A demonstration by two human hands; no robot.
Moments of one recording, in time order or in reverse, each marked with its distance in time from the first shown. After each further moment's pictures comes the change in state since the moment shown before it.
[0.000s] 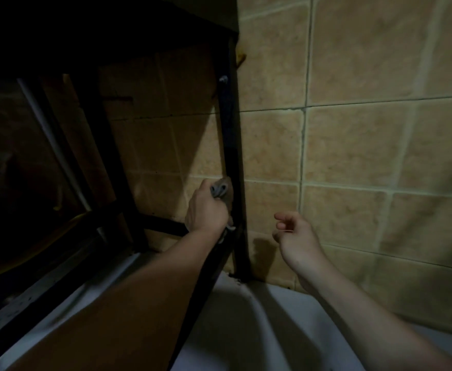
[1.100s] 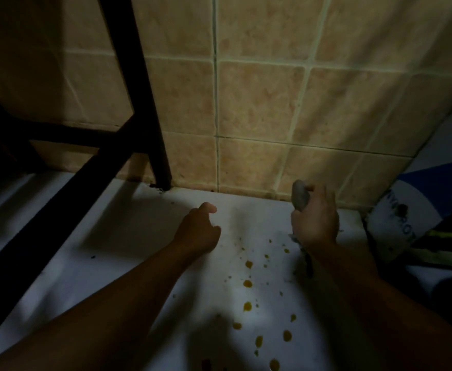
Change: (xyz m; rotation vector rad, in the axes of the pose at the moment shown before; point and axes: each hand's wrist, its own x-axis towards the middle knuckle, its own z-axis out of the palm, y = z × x) left_hand -0.146 -0.084 0.163 0.172 -0.668 -0.102; right_hand -0.044 0.174 -0.133 -0.821 0.459 0.215
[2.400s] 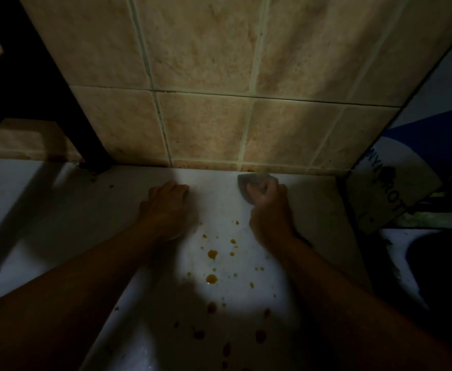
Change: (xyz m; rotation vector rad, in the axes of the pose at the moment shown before) left_hand 0.070 -0.011 0.049 0.512 -0.130 0.094; right_hand 0.015 0.062 0.083 -0.035 -0.144 -0.266
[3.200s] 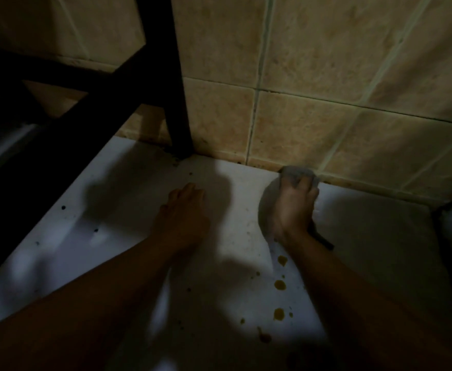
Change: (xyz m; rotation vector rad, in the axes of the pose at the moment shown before) left_hand -0.034 -0.086 -0.003 -0.074 0.073 -0.188; right_hand 0.020 -0.088 0.056 -0.080 0.040 0.125
